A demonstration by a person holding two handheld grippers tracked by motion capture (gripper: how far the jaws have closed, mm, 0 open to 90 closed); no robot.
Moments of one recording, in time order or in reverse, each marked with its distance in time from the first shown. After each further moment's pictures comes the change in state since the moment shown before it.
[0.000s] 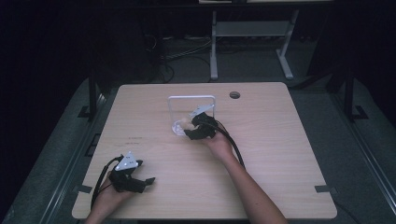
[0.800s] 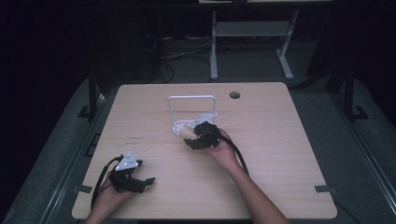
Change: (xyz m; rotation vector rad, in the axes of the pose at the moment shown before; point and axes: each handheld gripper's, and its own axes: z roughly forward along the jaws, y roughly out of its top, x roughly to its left) left arm 0.000 0.000 0.000 0.000 0.001 0.000; right arm 0.024 -0.015 -0.027 -0.013 0.073 -0.029
